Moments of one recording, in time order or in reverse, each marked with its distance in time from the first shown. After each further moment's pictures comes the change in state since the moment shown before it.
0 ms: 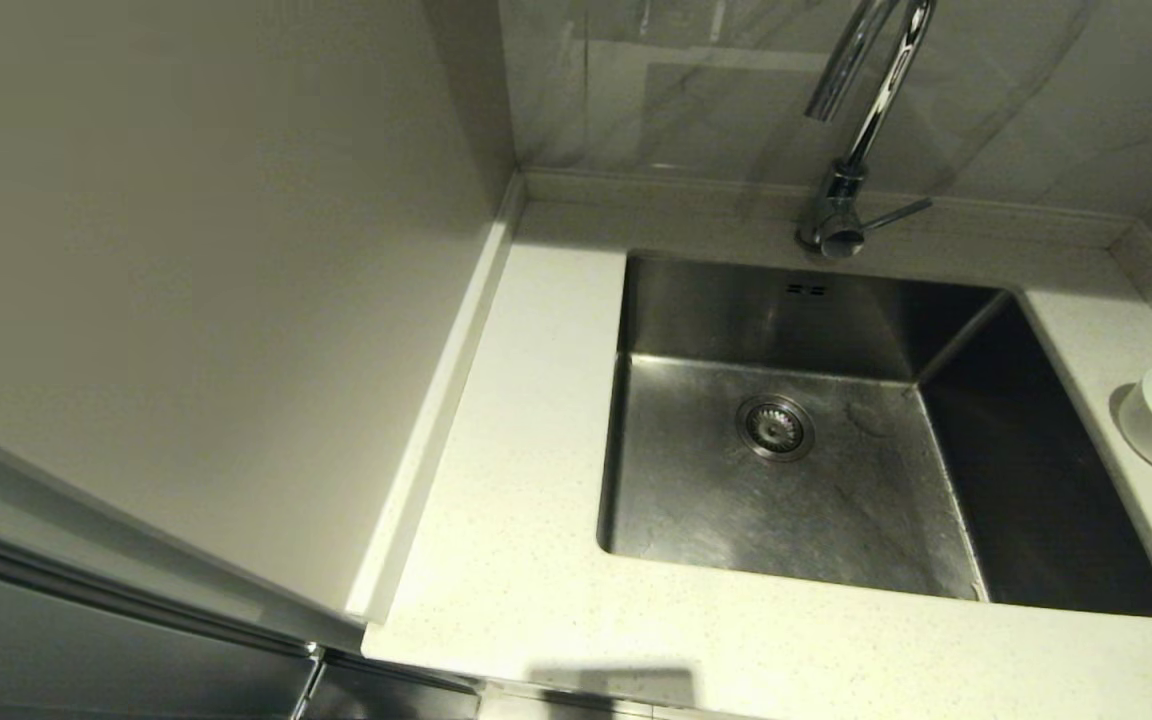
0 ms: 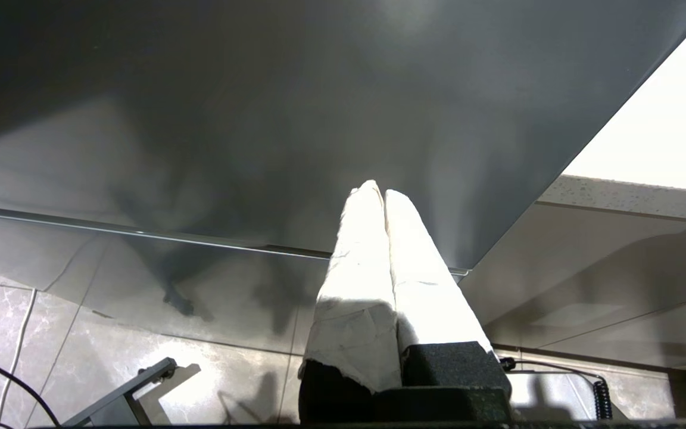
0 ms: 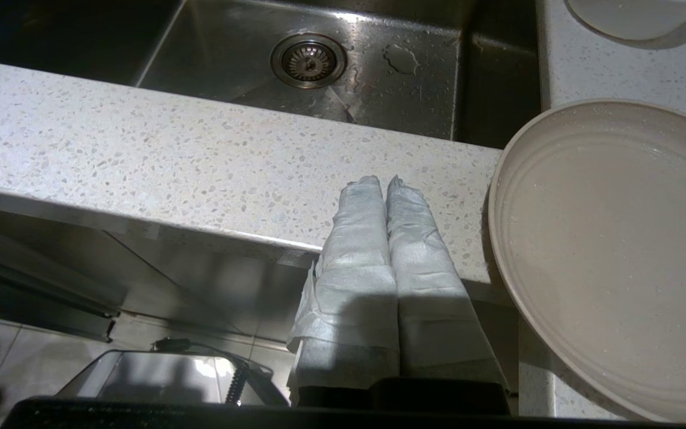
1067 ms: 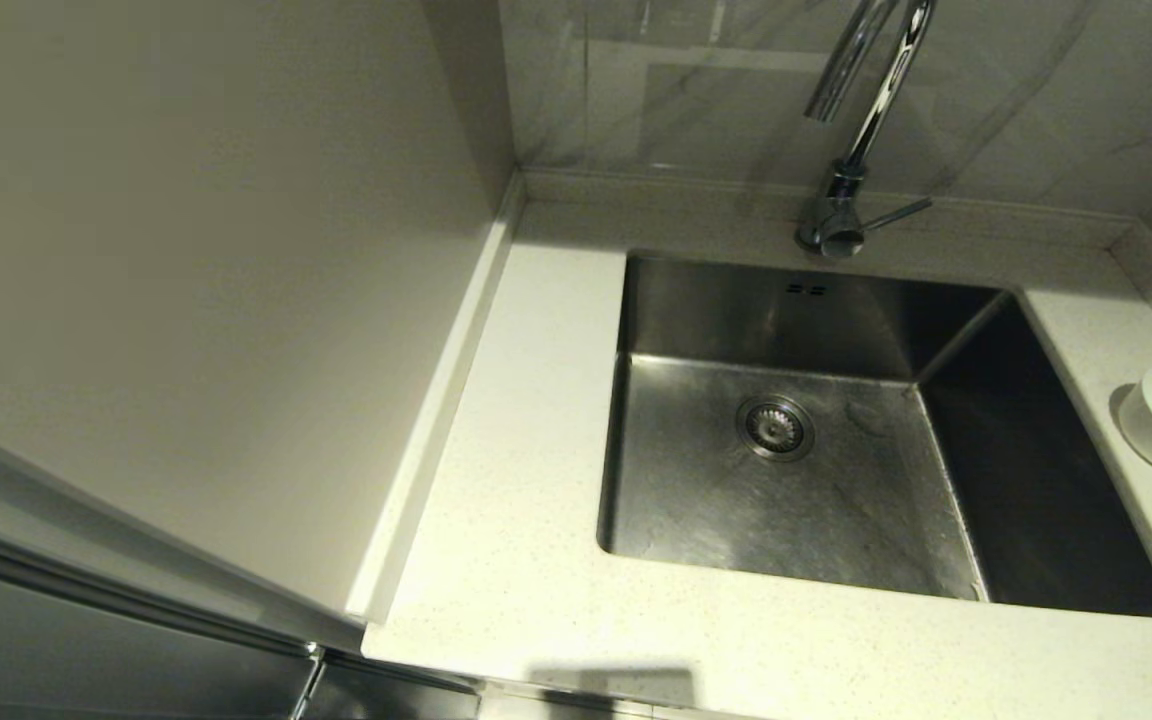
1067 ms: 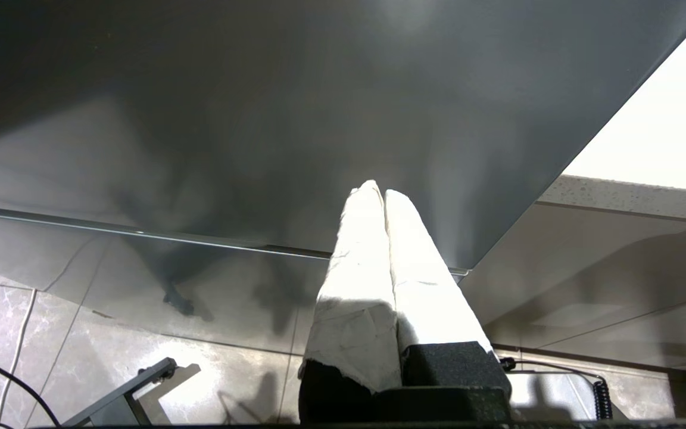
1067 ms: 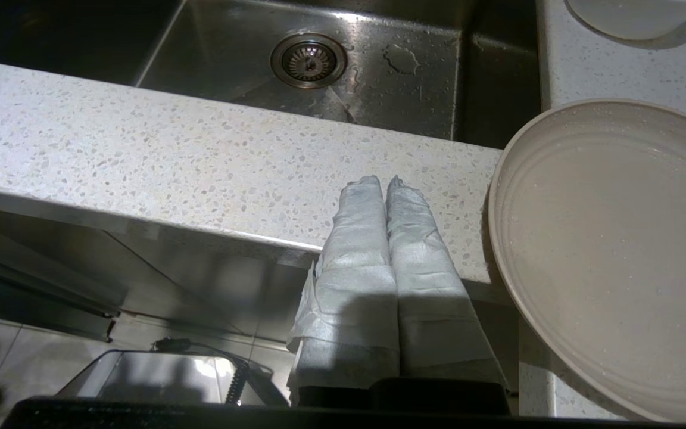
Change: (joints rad) left arm 0.000 0.000 0.000 0.000 0.000 0.000; right arm 0.000 0.000 0.000 0.000 0.000 0.000
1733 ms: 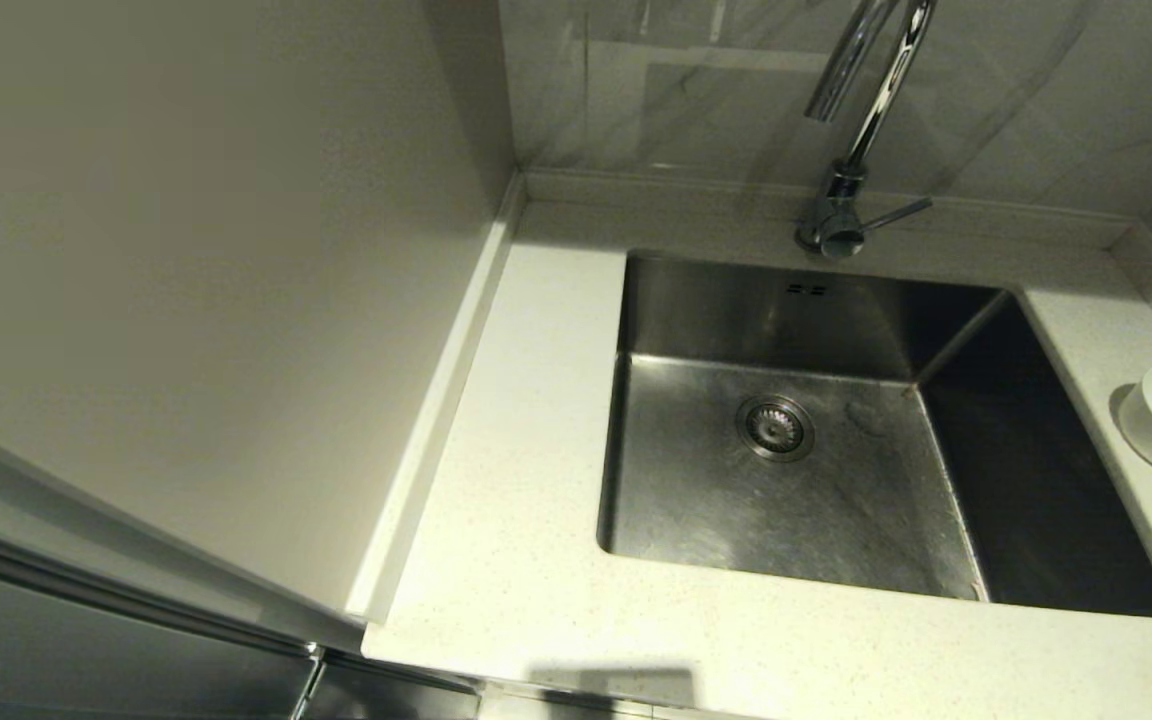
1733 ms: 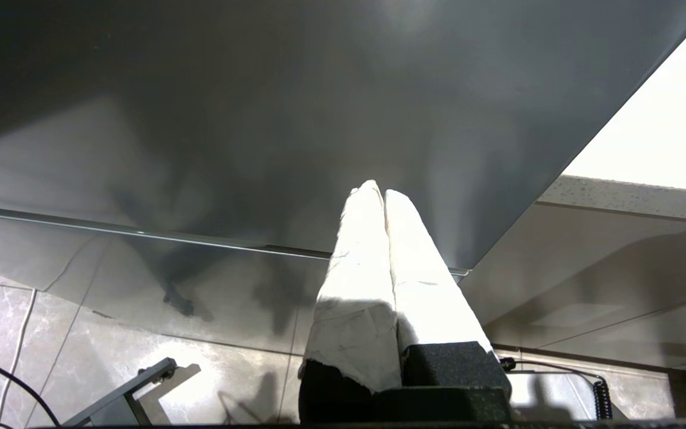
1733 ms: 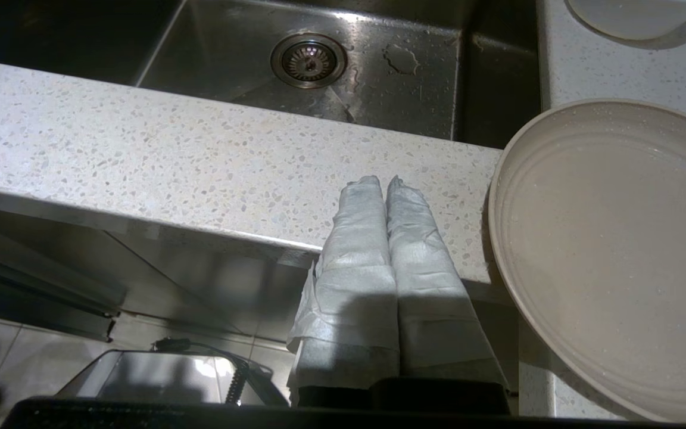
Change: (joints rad) left arm 0.000 0.000 0.000 0.000 0.000 0.000; right arm 0.000 0.000 0.000 0.000 0.001 0.000
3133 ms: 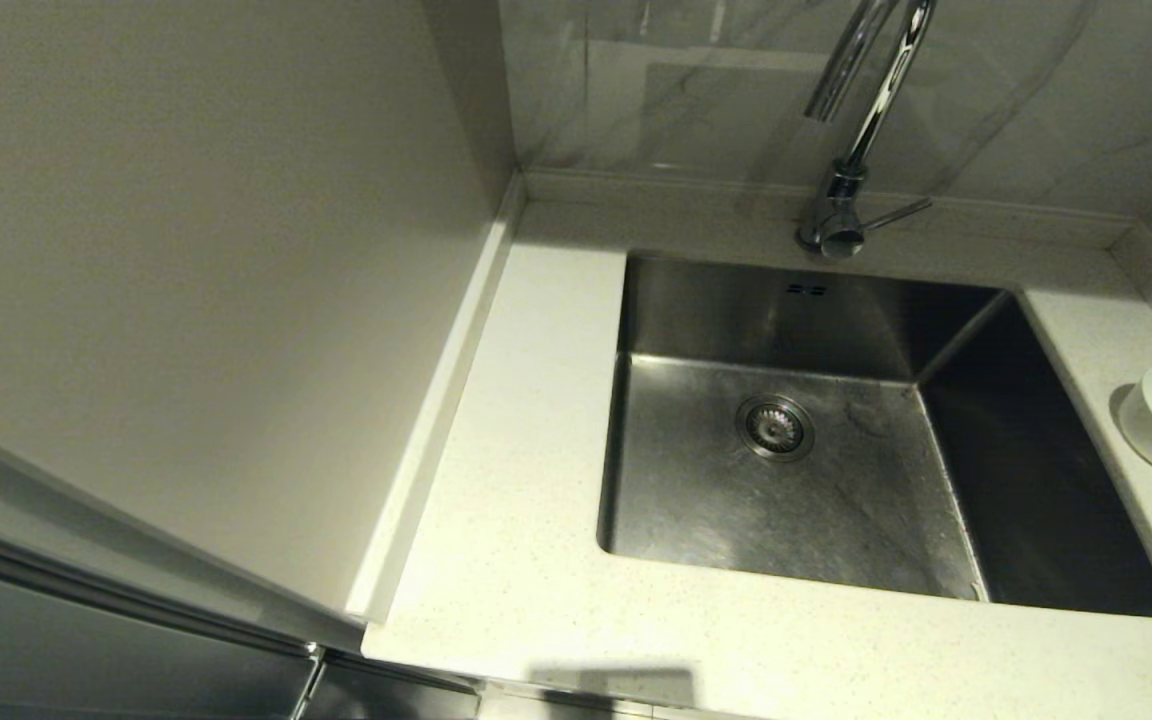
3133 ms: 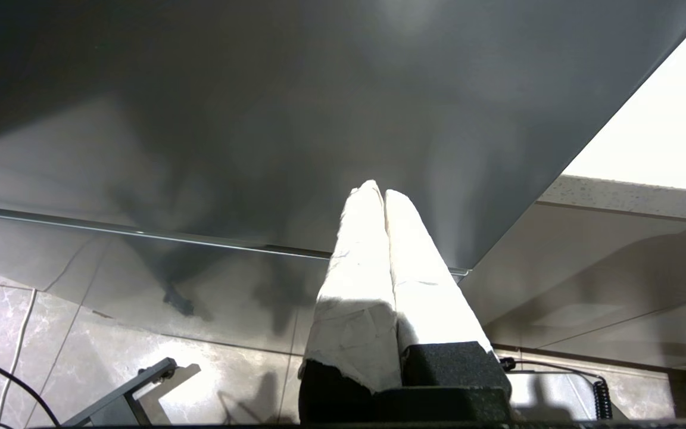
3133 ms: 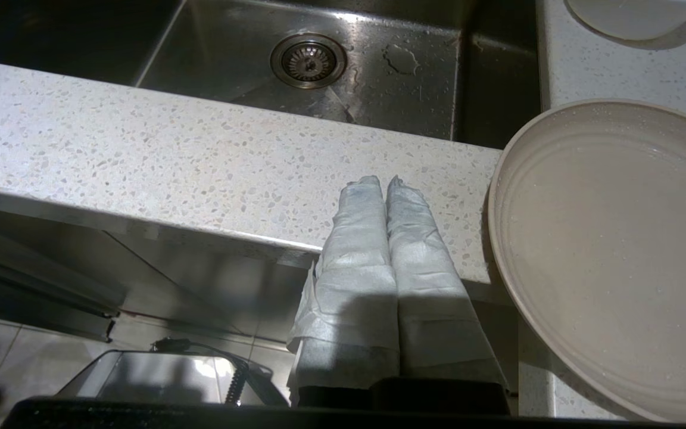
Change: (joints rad) left arm 0.000 0.000 0.000 0.000 0.000 0.000; right arm 0.000 0.000 0.000 0.000 0.000 0.000
